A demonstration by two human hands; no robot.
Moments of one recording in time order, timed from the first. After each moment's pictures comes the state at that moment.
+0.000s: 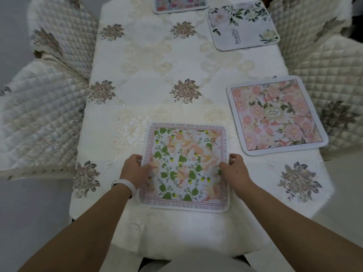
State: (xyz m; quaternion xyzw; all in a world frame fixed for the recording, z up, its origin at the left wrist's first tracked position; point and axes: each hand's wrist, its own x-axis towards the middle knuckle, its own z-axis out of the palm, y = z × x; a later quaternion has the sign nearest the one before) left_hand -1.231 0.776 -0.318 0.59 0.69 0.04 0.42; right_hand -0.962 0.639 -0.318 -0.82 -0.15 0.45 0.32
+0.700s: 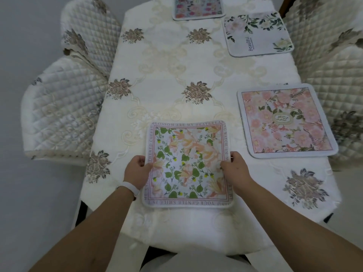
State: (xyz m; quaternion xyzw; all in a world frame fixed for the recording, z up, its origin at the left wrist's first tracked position) left_hand -1.250 0.746 -0.309 0.53 0.71 0.16 0.44; right_hand -0.975 0.644 -0.293 -0.79 -0.19 0.46 0.35
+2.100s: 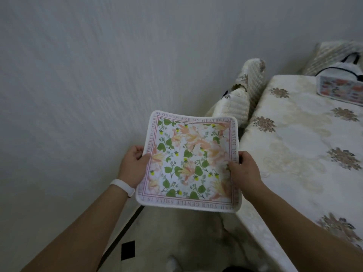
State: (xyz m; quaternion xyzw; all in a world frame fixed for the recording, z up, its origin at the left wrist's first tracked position) left_hand -1.730 0.674 -0.164 0.38 0.71 0.48 0.36; right_hand -1.442 0.714 -0.173 -0.68 -0.49 0.43 0.34
